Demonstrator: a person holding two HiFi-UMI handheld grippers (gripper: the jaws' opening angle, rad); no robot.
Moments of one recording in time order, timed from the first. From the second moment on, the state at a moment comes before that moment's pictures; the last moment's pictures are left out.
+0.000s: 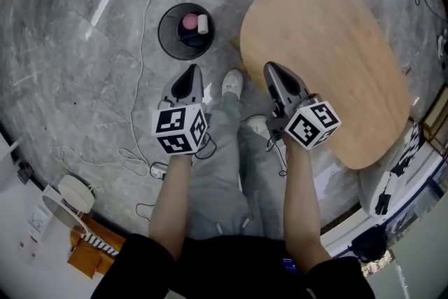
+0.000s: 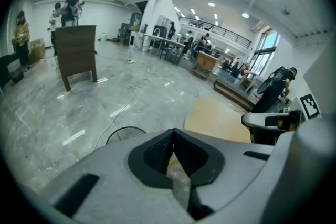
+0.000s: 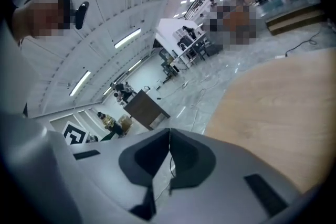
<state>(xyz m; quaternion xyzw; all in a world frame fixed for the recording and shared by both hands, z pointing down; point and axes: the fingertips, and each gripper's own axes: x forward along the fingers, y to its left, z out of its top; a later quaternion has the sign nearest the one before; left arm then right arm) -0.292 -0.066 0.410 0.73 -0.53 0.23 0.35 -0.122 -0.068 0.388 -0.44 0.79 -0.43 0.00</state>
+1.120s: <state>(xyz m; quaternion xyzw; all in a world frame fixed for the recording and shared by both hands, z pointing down) 0.112 -0.018 0.024 0.94 -0.28 0.12 0.18 0.283 0.068 -0.041 -0.74 0.65 -0.11 0.09</state>
